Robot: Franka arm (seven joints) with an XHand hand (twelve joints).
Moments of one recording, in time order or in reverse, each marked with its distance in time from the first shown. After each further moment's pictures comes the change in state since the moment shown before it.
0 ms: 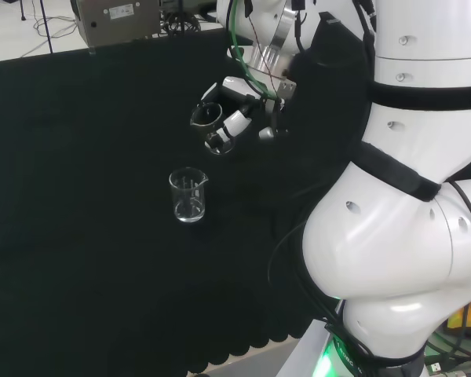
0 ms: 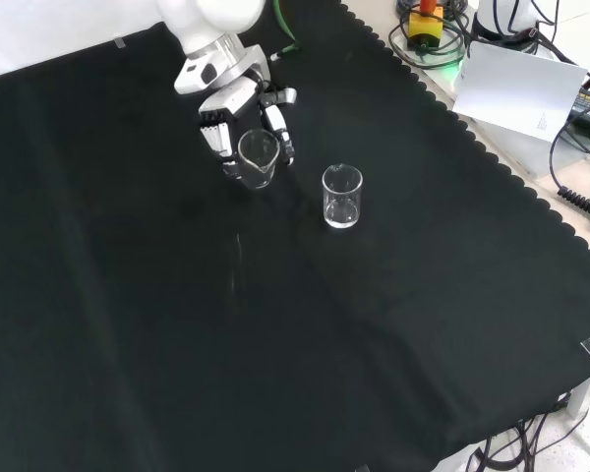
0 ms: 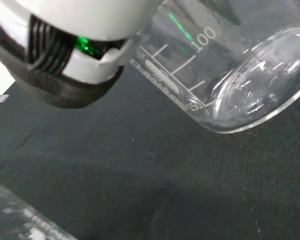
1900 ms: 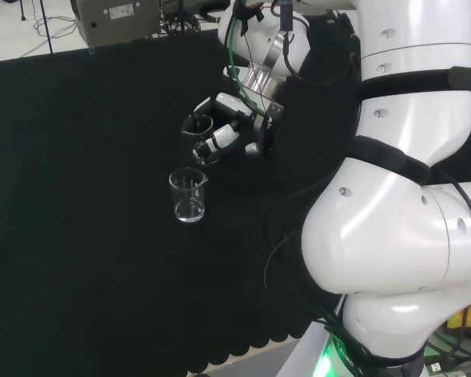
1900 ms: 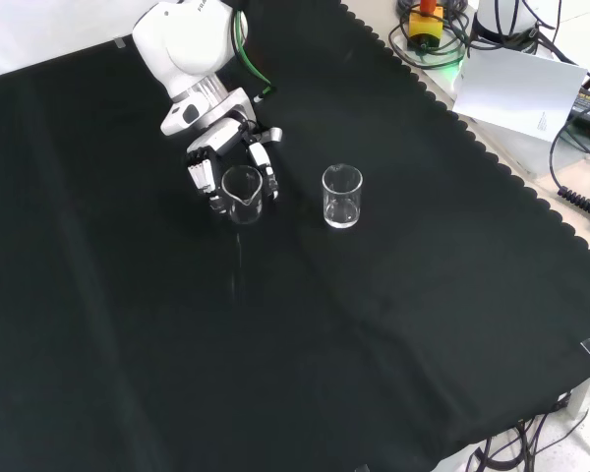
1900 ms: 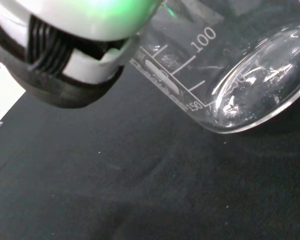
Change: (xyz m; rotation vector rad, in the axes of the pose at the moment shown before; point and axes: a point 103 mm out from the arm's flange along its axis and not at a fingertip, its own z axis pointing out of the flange) arm -0.037 0.039 0.049 -0.057 0.139 0.001
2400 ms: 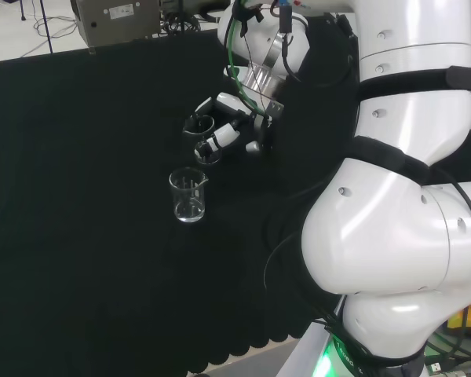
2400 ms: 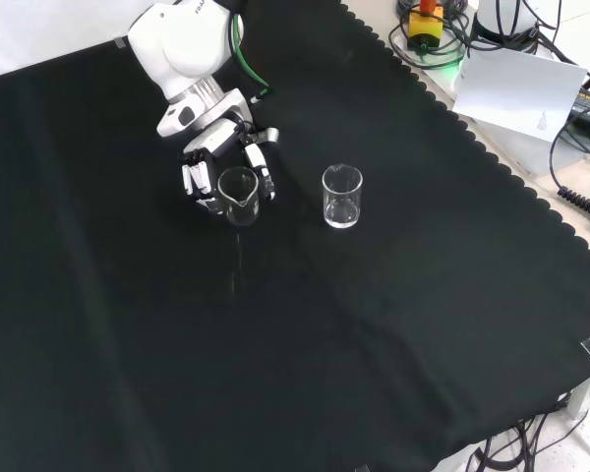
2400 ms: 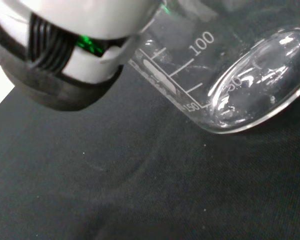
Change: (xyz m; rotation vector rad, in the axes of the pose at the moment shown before) arm -0.007 0.002 -0.002 0.021 -0.006 0.023
